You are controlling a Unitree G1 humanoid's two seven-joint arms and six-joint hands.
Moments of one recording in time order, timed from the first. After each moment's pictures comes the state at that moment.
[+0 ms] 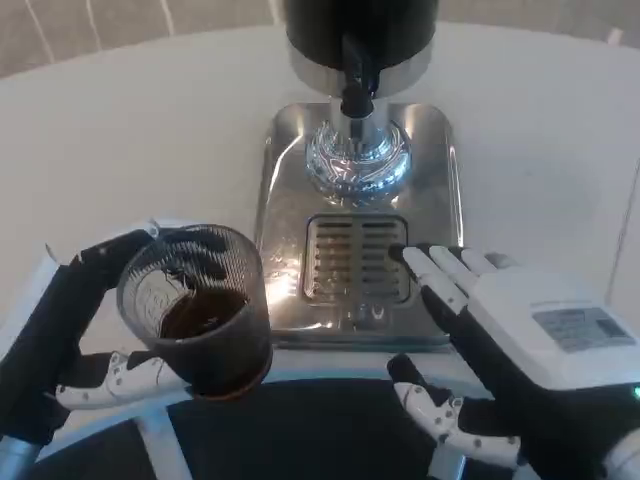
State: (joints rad) left arm -0.16 0.47 0.16 0.28 -0.11 -0.89 -0.31; right arm 0.00 -0.13 0.18 -0.98 -1.26 0.16 0.88
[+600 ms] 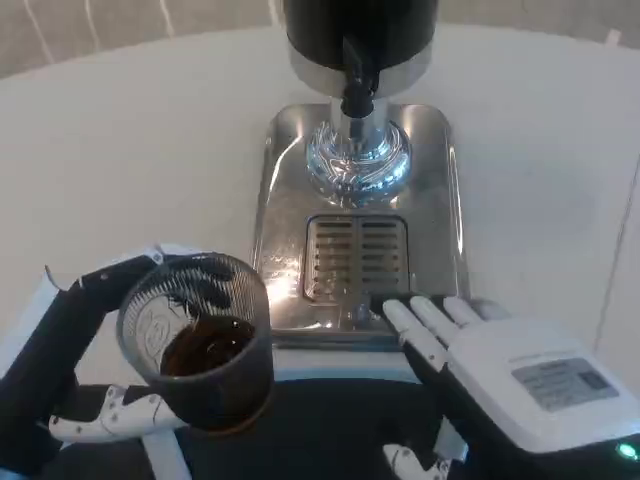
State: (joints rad) left arm -0.07 0.46 0.18 0.20 -0.13 -0.89 -0.37; right arm 0.16 -0.05 0.20 -1.03 -1.31 0.00 0.89
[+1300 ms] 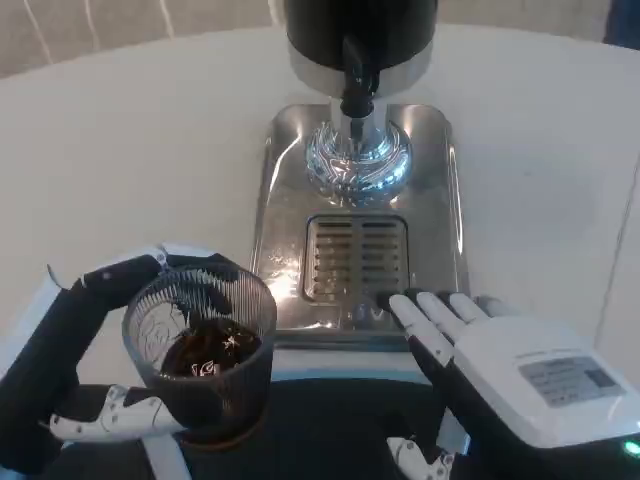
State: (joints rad) left arm -0.07 0.46 0.18 0.18 -0.13 -0.89 -0.37; right arm 0.17 0.00 0.17 -1.03 -1.31 -0.04 0.90
